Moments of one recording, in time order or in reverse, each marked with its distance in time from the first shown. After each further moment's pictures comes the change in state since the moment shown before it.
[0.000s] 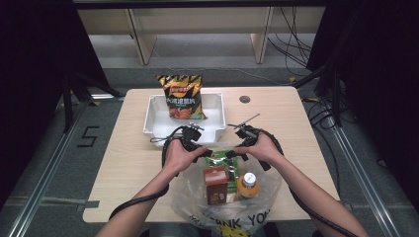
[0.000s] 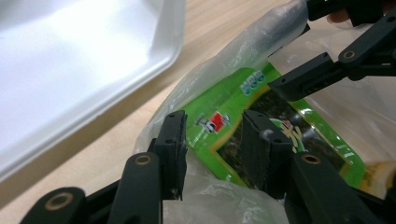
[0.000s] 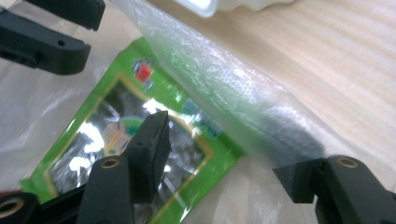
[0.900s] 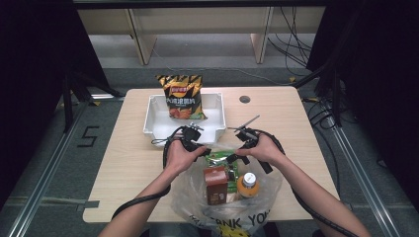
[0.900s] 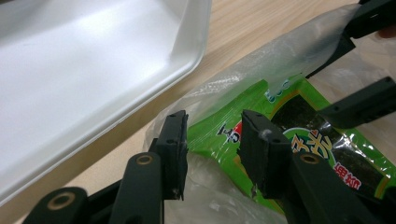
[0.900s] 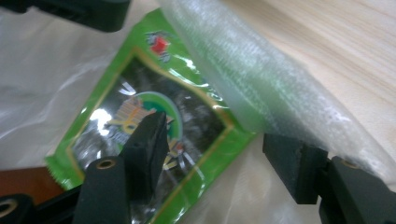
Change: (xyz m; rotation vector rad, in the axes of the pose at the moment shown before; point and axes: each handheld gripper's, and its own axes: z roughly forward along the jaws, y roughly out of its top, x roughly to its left) left arm 0.003 -0.003 0.011 -0.046 0.047 -0.026; right arm 0.002 -0.006 0.000 0.079 0.071 0.041
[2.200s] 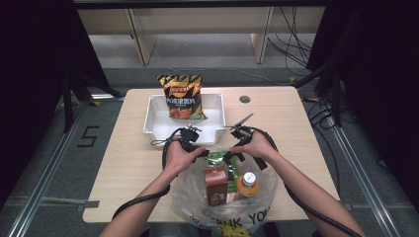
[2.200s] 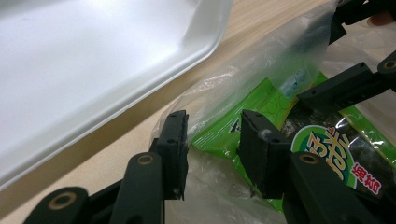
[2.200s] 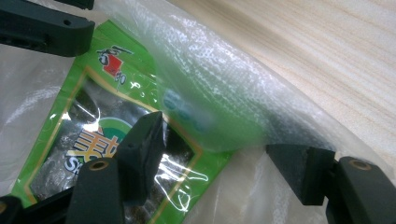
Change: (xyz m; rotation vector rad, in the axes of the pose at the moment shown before) left arm 0.010 -0.006 0.005 0.040 -0.003 -0.014; right arm 0.000 0.017 0.015 0.053 -0.065 0.065
